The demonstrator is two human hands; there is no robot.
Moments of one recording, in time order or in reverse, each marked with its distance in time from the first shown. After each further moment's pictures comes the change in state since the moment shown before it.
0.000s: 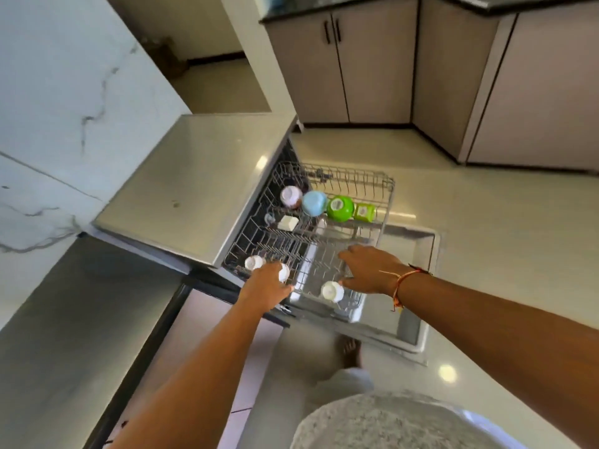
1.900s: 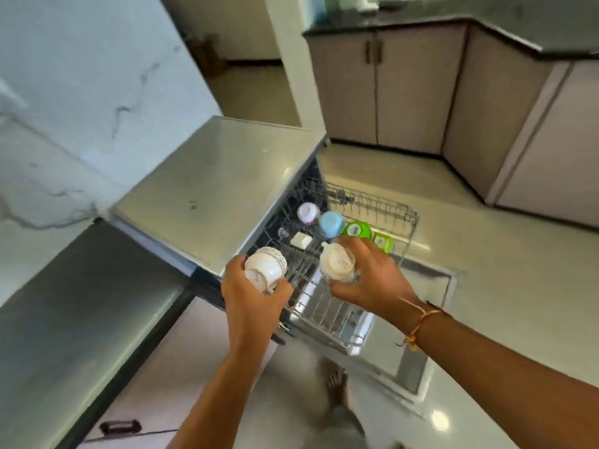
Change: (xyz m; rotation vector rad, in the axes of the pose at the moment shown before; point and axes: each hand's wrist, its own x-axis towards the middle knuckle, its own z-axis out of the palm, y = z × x) left_hand -0.064 0.041 -0.045 -0.725 0.780 -0.148; right_hand 0.007 -0.017 -0.046 0.460 0.493 -0.203
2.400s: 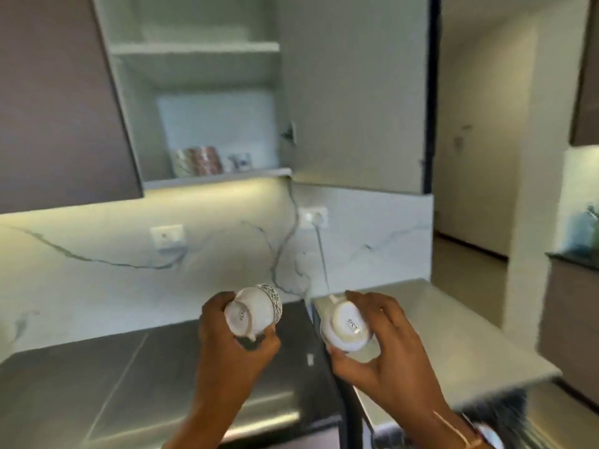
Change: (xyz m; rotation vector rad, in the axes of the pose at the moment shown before) left_hand -0.034 0.038 -0.312 -0.060 0.869 0.101; right_hand 0.049 -0.323 0.015 0.310 0.034 -0.882
